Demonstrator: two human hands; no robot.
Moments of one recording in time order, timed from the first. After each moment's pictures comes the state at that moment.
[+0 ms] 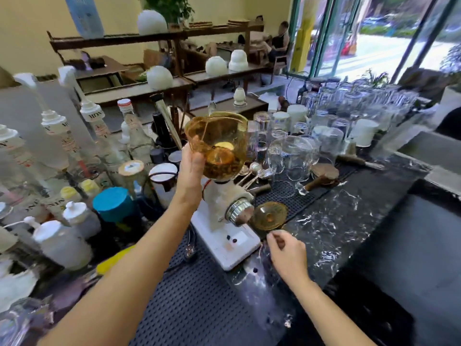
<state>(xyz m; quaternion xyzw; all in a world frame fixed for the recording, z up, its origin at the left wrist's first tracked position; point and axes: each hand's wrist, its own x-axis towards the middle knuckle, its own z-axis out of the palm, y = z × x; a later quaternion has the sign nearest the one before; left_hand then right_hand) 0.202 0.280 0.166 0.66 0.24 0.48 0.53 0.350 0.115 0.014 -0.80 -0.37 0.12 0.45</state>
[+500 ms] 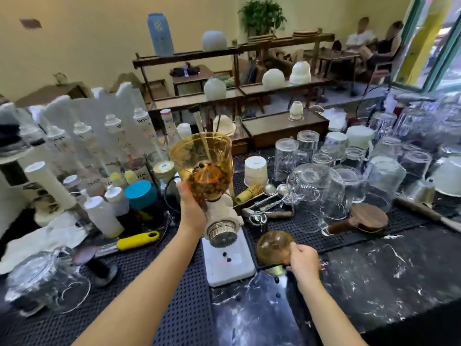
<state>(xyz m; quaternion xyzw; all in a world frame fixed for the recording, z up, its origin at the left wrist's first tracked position) 0.254 0.254 0.135 0.44 0.38 0.65 0.49 0.460 0.188 -0.007 -0.76 -0.27 0.38 0.46</state>
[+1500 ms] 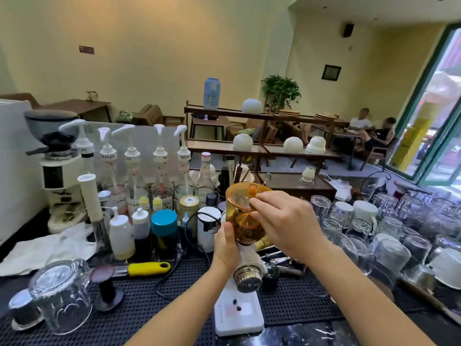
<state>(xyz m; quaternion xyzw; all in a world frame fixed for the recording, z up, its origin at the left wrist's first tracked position) 0.248 0.249 0.137 0.51 0.38 0.65 0.42 0.372 0.199 0.264 -0.37 -0.84 -0.26 0.30</state>
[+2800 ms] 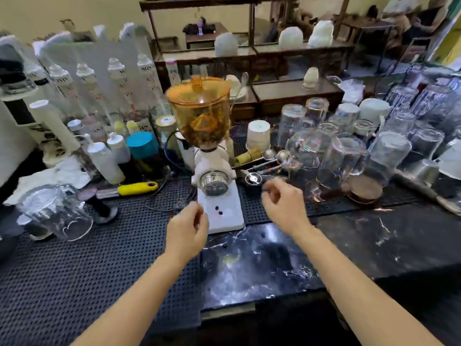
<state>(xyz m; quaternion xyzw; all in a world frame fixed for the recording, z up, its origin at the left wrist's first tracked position) 0.226 0.135 0.037 0.71 0.57 0.40 0.09 0.460 0.168 0.077 -0.58 -0.68 0.16 0.42</state>
